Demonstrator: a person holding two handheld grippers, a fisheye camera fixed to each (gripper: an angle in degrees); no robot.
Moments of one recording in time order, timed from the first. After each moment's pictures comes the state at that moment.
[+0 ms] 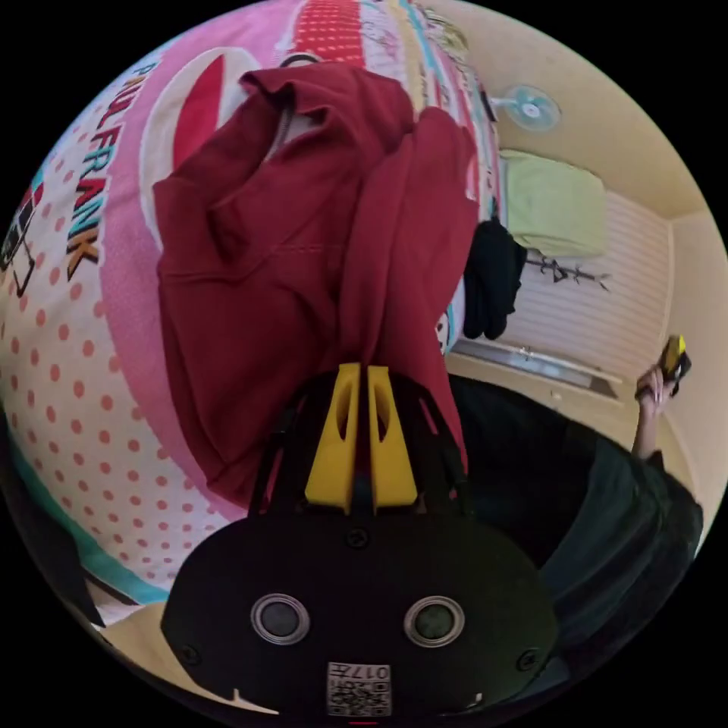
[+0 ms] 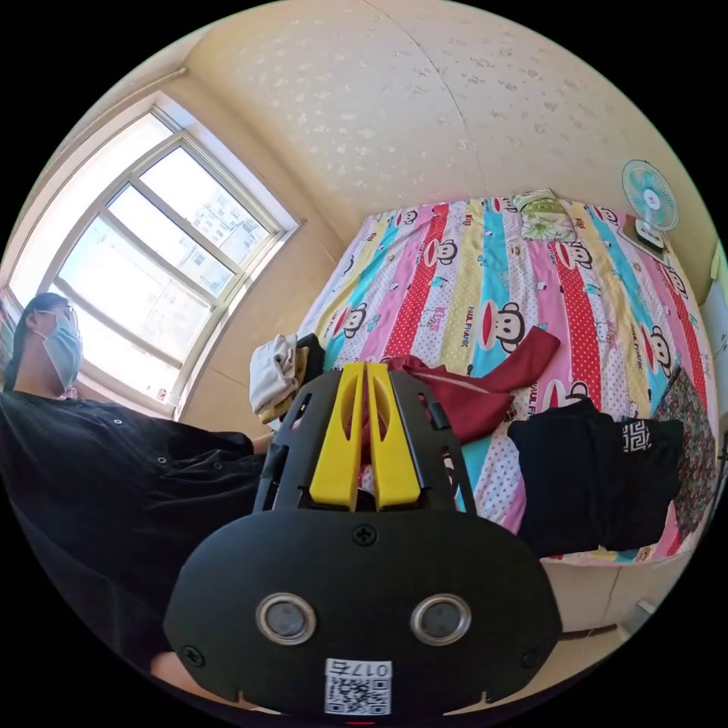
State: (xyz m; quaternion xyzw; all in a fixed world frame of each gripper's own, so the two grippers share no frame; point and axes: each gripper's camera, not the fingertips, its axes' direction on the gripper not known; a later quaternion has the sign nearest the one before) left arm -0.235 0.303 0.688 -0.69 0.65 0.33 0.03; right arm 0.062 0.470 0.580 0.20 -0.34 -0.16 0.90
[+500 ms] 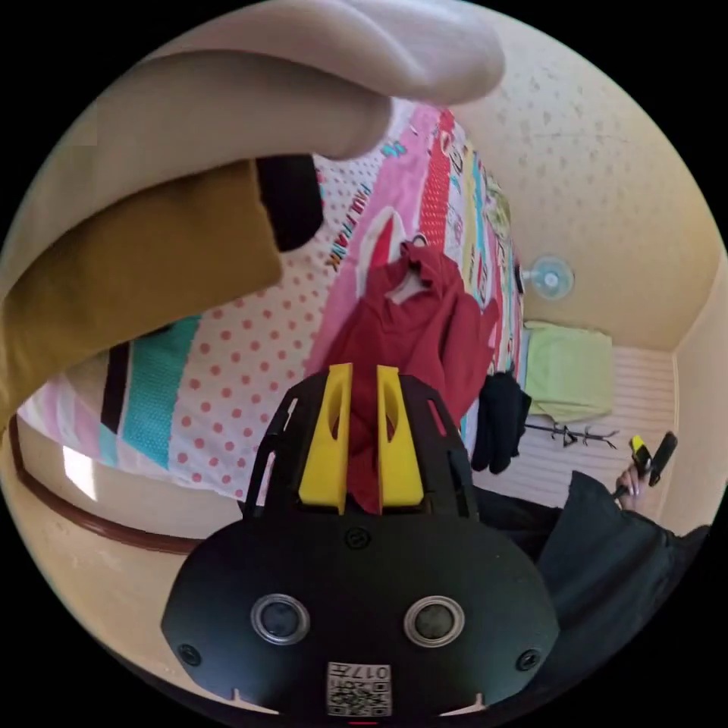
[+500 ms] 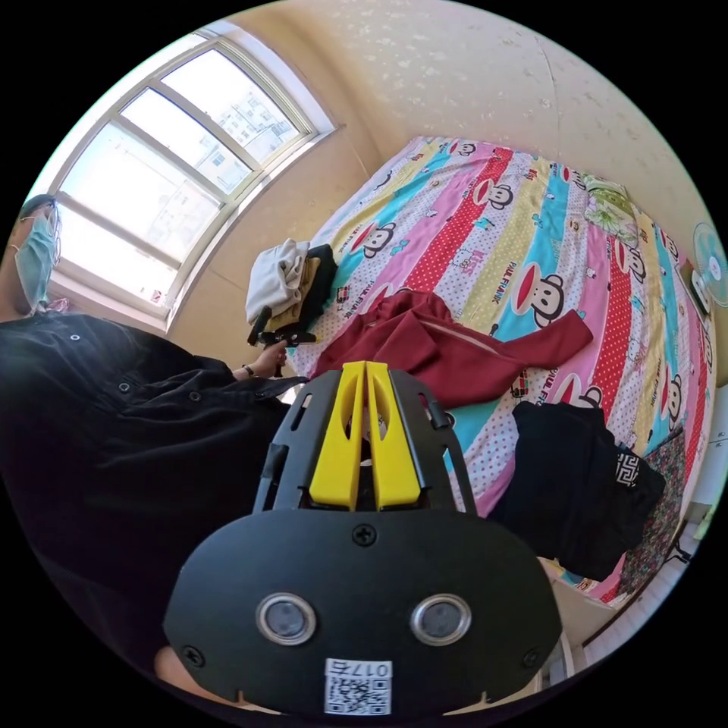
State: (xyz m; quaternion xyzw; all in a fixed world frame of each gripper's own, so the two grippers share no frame) left arm -0.294 0.245 0.802 -0.76 0.49 0.16 0.40; right arm 0.016 0.449 0.623 0.10 -0.30 -0.28 0.91
